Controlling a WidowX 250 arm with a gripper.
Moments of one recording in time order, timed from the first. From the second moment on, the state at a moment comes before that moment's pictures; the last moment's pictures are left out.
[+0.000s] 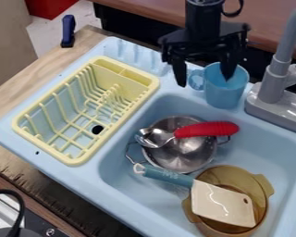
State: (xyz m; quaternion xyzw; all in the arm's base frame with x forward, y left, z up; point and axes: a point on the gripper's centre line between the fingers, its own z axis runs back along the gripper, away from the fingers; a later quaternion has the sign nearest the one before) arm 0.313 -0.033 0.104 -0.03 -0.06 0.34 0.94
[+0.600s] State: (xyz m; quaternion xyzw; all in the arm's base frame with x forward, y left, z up) arm 0.287 -0.040 0.122 -0.04 -0.08 0.30 0.95
